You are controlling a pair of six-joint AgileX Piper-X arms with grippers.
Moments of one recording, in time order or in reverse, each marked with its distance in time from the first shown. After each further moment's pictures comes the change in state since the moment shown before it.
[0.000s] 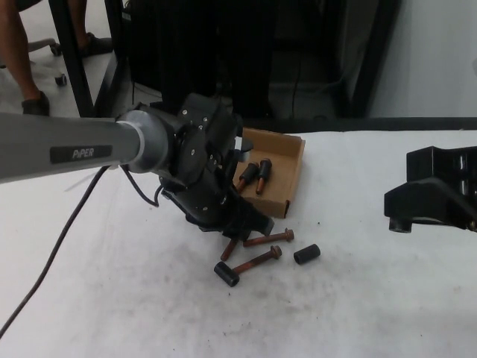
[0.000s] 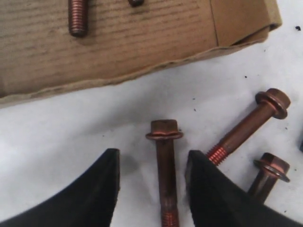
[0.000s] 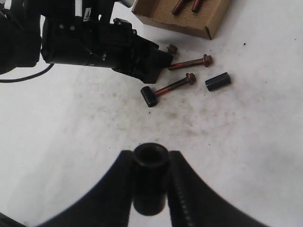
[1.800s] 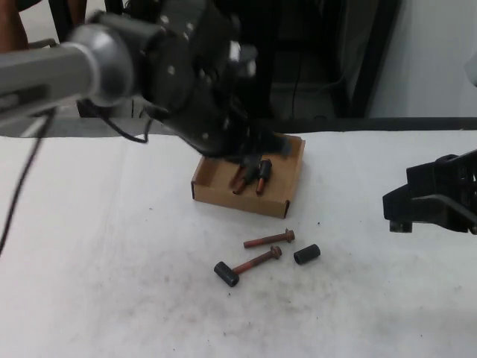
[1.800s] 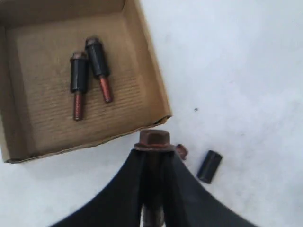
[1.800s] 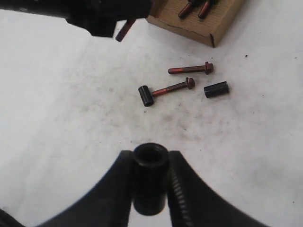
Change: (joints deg) left arm 0.0 -14.9 -3.9 4.0 3.7 -3.4; right arm 0.0 0.0 0.0 -0.2 -1.9 -7.3
